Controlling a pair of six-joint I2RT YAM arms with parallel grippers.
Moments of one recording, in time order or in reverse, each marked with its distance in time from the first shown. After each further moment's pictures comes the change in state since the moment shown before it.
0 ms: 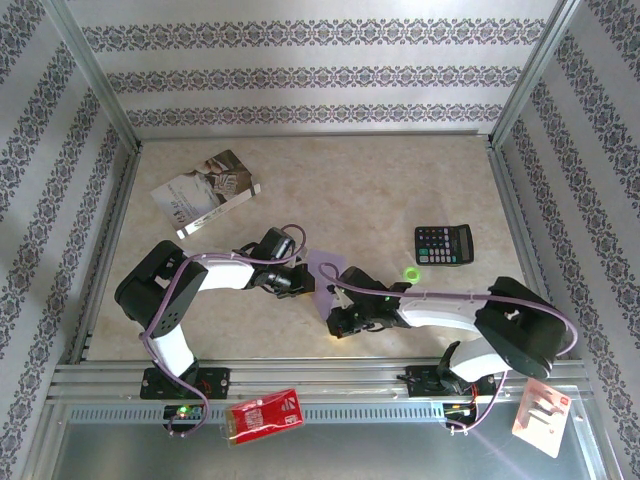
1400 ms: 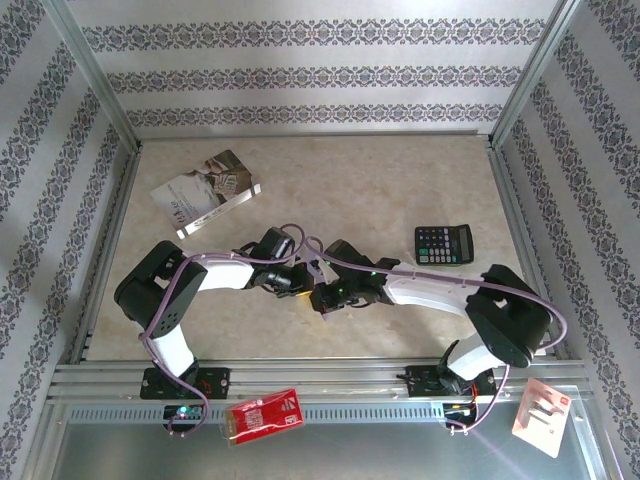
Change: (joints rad) left arm 0.000 -0.004 0.000 0.002 -0.017 -0.022; right arm -0.058 0.122 0.250 -0.082 -0.018 -0.075
